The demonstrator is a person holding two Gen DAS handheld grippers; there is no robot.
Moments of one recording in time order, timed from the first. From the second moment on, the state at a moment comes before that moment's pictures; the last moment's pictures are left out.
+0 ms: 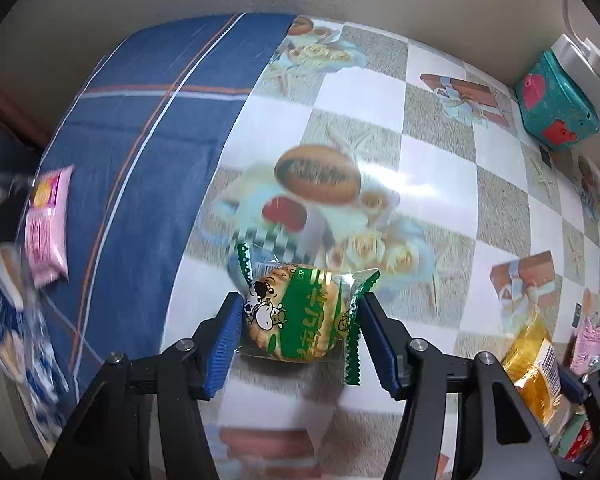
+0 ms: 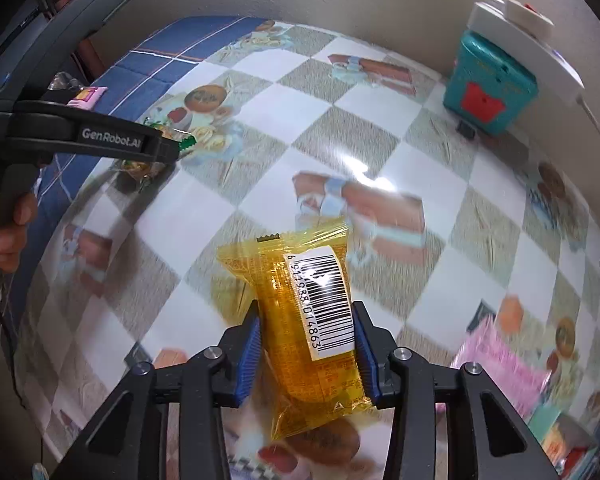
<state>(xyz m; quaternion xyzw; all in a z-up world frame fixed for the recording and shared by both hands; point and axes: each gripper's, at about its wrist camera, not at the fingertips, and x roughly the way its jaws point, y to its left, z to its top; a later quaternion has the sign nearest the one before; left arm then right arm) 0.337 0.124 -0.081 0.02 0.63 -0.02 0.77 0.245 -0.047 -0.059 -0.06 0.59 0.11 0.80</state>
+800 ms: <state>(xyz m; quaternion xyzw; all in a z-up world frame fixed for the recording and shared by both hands) 0.164 0.000 0.022 -0.05 0.58 -0.08 0.81 0.077 -0.159 0.026 0.09 0.52 -0.02 0.85</state>
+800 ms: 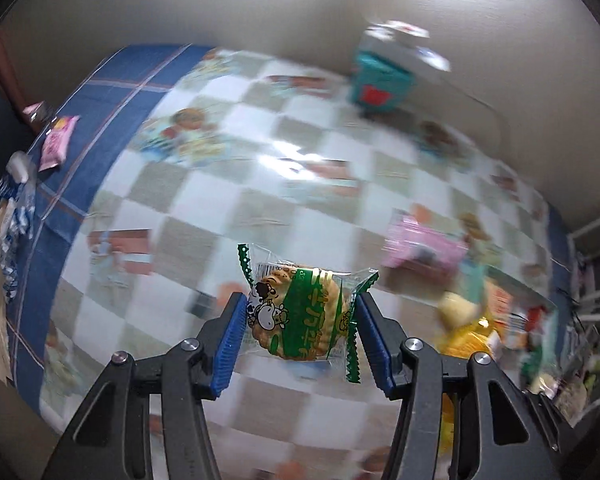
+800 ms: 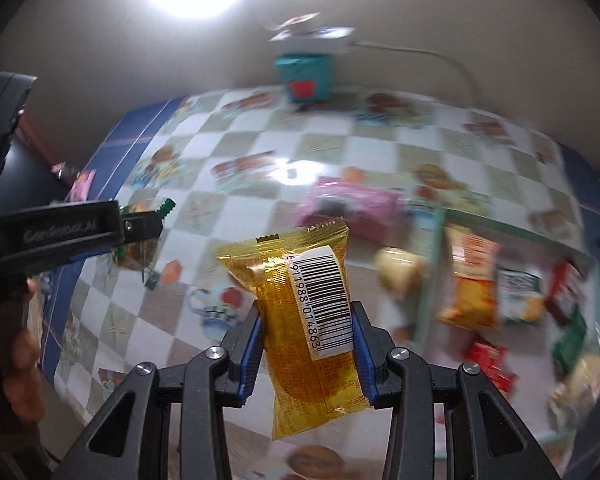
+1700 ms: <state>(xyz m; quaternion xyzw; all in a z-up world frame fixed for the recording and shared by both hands) 0.086 -0.255 -0.002 0.05 0.58 -0.27 0.77 0.002 -0.409 0.011 0.25 0.46 -0.24 0.82</state>
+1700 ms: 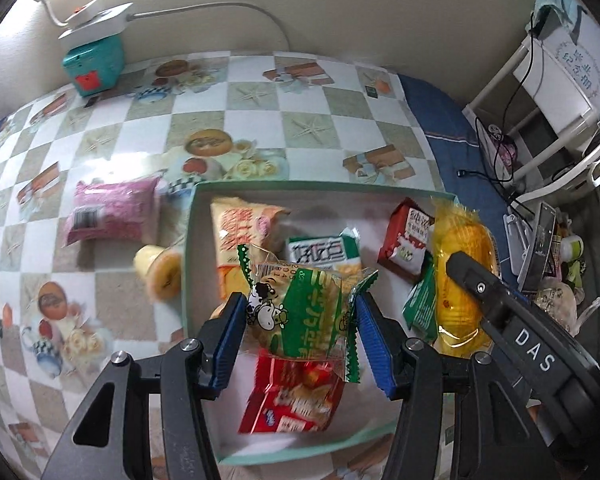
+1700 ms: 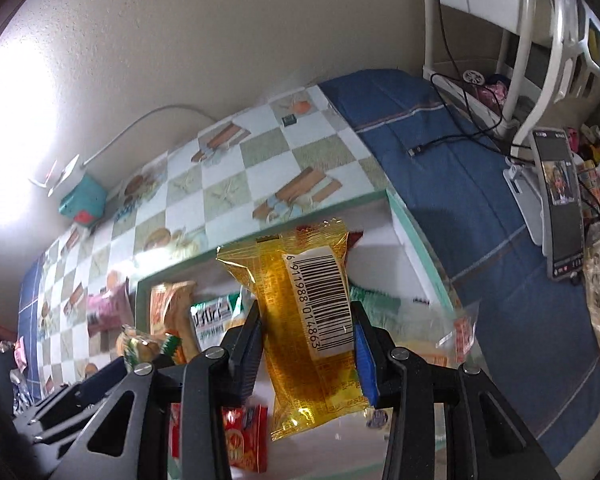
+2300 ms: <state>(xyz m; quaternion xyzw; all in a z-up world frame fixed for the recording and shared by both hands) 0.093 -0.281 -0.021 0.07 0.57 -0.29 0.76 0.024 -0.419 -0.016 0.25 0.48 -0.25 0.81</state>
